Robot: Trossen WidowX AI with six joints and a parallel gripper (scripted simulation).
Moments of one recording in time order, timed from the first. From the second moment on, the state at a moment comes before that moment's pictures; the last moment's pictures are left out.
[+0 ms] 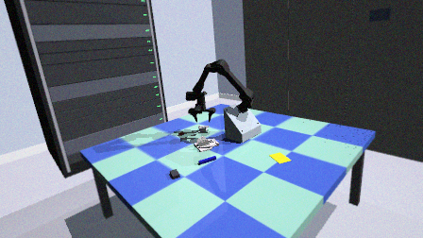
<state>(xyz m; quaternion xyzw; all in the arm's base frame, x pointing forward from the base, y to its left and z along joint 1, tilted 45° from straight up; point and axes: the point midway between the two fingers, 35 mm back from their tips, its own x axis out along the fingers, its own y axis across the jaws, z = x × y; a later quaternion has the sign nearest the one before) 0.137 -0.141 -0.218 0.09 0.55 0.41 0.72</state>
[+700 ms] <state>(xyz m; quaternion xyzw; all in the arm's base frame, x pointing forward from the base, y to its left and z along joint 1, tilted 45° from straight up) 0.138 -0.140 -0.220 0.09 0.55 0.41 0.72</state>
